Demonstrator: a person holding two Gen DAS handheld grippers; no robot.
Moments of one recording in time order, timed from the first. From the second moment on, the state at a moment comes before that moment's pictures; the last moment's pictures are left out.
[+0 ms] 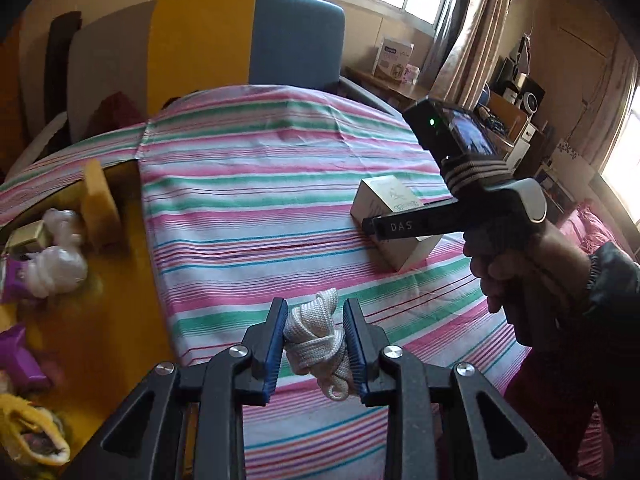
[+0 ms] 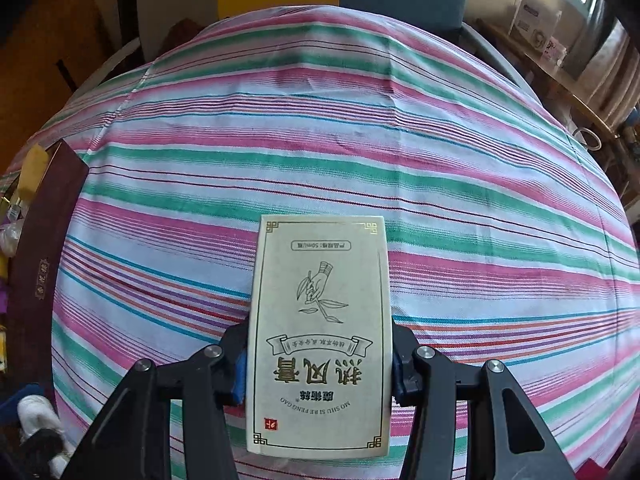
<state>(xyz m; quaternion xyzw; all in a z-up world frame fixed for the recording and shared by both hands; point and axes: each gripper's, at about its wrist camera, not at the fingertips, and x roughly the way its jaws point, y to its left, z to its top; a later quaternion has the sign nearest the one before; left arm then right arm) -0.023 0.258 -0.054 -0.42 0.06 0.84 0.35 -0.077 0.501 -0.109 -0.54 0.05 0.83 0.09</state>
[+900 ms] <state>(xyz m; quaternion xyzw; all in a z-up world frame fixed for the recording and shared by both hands) -0.079 0.034 -0.024 -0.43 -0.15 0.87 0.19 -0.074 0.491 -0.109 -0.54 0.01 0.84 0.10</state>
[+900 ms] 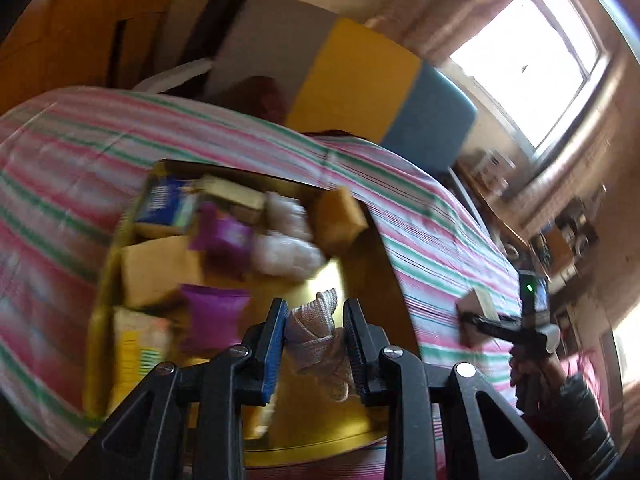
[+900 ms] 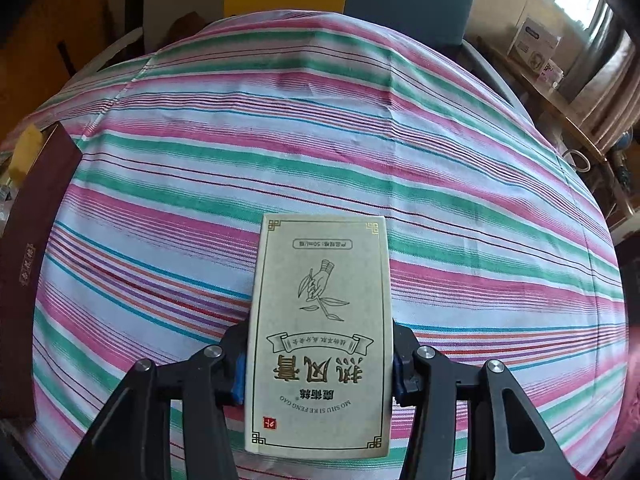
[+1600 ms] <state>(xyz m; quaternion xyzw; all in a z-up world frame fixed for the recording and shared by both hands) -0.155 0.092 -0.090 -0.51 -0.03 0.84 0.15 -0.075 0.487 -0.106 -0.54 0.00 0.84 0.10</state>
